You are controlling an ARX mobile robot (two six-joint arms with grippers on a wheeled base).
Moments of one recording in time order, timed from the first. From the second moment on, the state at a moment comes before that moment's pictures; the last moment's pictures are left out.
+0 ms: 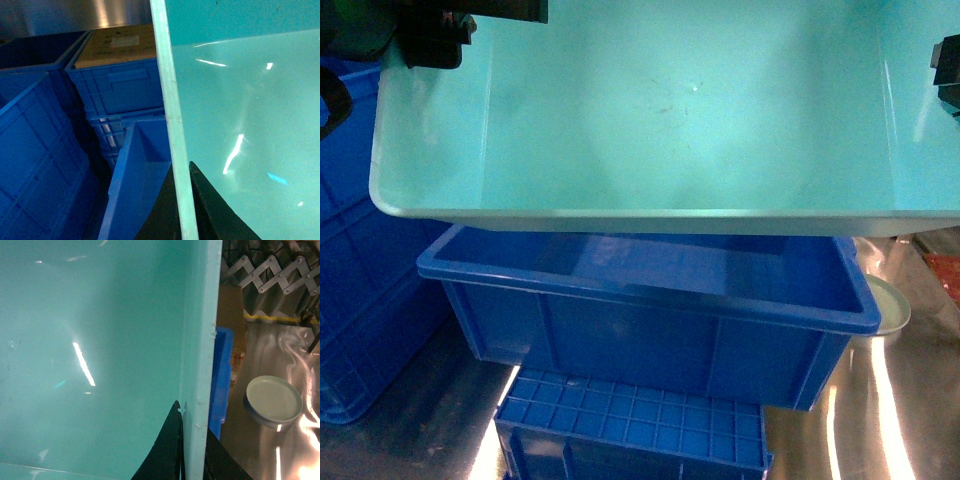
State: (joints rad) left arm -0.36 1.44 0.80 0.54 -0.29 0.08; right arm 0.20 1.39 0.74 0.39 0.02 0.11
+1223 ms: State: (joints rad) left arm -0.36 1.44 0.80 0.54 -0.29 0.08; right arm 0.20 1.39 0.74 0.39 0.02 0.11
